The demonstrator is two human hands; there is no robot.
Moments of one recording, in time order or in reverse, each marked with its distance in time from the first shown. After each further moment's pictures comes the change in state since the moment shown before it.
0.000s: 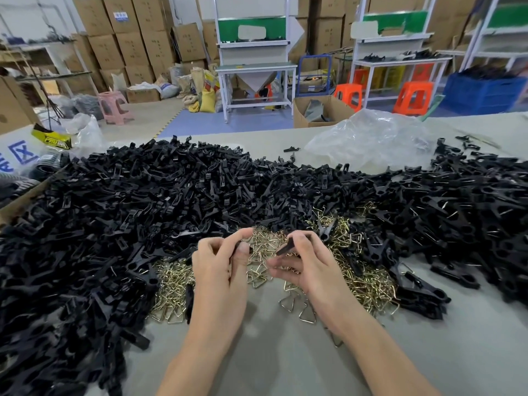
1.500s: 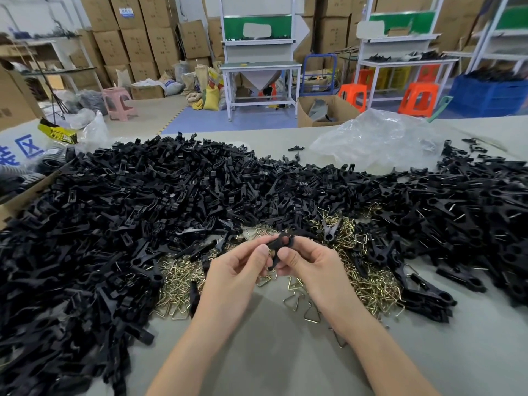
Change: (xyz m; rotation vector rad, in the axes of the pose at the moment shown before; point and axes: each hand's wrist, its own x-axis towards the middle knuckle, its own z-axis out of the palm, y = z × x) left_hand 0.004 0.011 -0.004 -0.609 -0.211 -0.225; right_hand -0.005 -0.009 0.006 -0.238 -0.114 -0.110
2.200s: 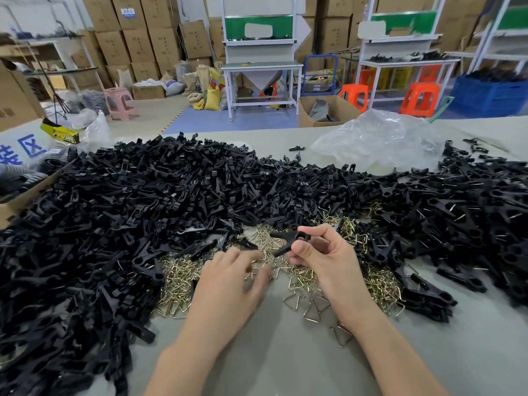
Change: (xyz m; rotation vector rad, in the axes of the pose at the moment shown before) left_hand -0.001 -0.018 -0.019 1.054 -0.027 0.253; right_hand 0.002 -0.003 -0.013 0.057 0.167 -0.011
